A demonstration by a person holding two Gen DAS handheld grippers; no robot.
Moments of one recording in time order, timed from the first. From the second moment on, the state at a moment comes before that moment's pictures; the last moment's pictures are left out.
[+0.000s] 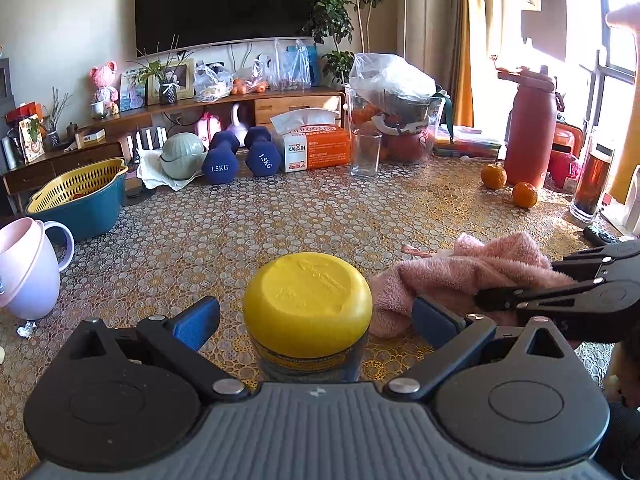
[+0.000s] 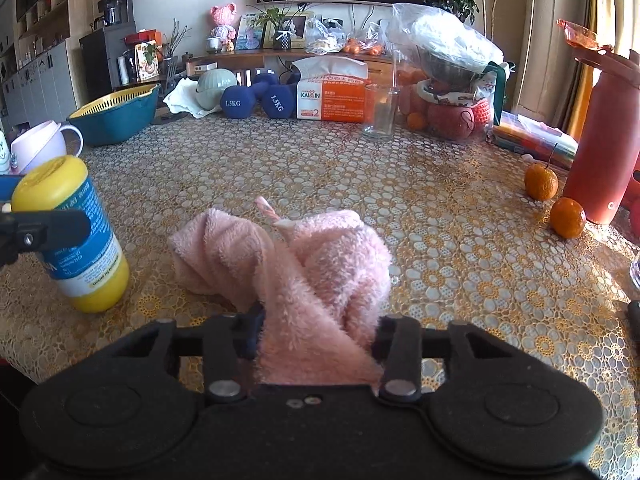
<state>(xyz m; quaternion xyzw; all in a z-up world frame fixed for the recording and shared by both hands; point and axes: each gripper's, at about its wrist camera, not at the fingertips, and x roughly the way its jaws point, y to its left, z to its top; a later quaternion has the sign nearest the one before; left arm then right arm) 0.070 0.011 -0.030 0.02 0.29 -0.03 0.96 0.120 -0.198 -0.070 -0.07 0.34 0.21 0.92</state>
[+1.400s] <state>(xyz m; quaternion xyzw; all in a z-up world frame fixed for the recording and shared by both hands) 0.075 -0.017 -0.042 0.09 0.26 -0.08 0.96 0.126 -0.163 -0.004 0.00 0.31 0.32 0.89</state>
